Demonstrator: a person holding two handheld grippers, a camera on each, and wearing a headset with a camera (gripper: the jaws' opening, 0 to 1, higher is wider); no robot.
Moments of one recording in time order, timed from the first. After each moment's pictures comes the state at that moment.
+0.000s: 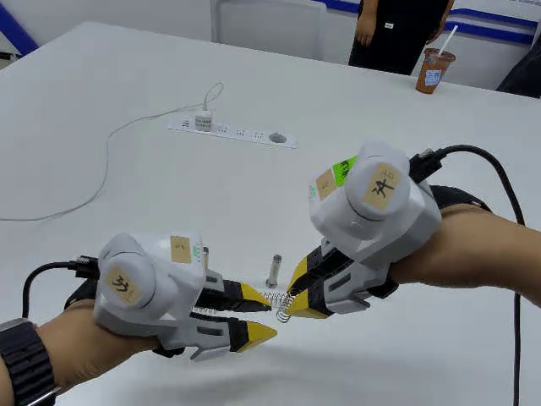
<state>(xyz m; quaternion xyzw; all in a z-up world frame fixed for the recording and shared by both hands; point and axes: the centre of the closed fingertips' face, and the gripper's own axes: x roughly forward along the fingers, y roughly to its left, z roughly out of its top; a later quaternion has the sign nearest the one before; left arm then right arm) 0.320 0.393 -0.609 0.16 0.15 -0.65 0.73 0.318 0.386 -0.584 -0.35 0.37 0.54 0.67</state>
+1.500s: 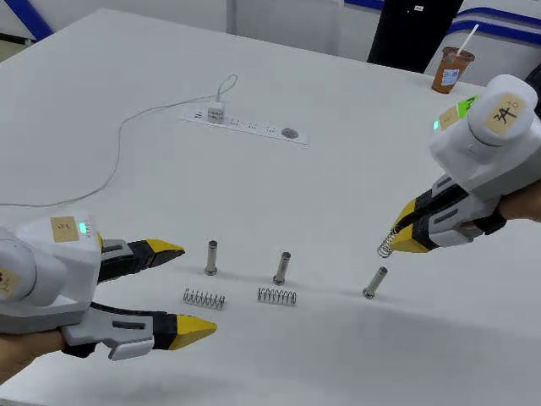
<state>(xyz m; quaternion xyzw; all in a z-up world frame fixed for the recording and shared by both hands) 0.347 0.474 -0.597 0.10 0.16 -0.54 0.82 0.381 0.267 -0.556 -0.36 0.43 0.41 0.72</state>
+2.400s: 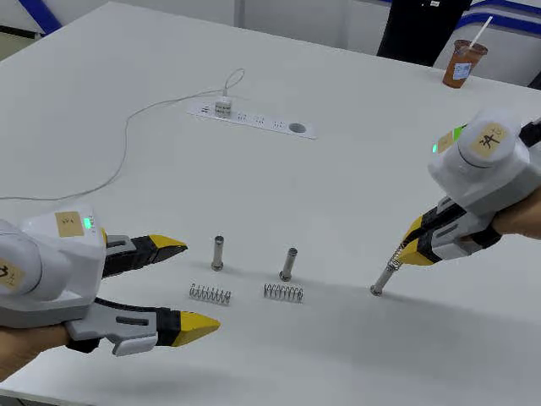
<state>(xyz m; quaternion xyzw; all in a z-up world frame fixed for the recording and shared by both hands) 0.348 0.477 -0.600 0.10 0.17 -0.53 0.82 0.387 0.253 -0.594 -0.33 0.46 0.40 0.72</state>
